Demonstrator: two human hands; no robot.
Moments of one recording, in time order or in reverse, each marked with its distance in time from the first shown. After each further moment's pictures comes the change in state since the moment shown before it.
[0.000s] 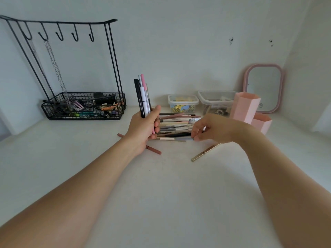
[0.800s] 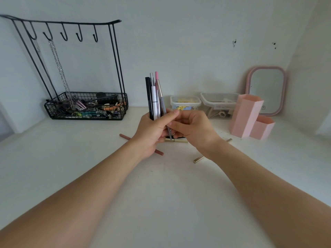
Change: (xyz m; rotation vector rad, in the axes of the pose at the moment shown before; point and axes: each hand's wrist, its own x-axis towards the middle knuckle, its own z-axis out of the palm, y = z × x) left_hand -0.018 0.006 0.016 -0.073 -0.128 0.044; right_hand 0.017 -0.055 0.052 0.953 0.395 -0.144
